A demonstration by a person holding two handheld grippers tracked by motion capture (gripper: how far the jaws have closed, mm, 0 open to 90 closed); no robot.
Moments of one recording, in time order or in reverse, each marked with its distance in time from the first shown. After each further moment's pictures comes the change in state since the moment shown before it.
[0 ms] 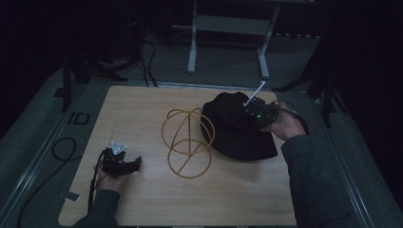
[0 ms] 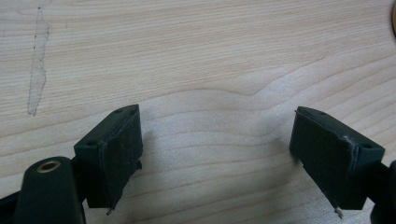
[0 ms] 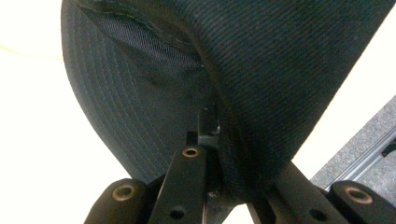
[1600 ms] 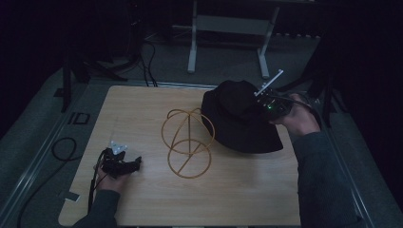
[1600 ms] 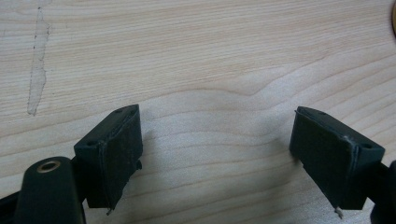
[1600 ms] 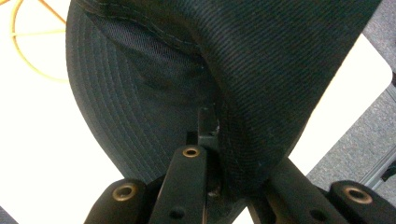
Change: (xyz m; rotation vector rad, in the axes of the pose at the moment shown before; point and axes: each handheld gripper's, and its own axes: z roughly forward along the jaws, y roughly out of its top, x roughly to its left) left arm 0.000 0.000 0.000 -0.001 0.000 -0.003; right arm -0.010 -0.011 -0.048 -0.139 0.009 0.010
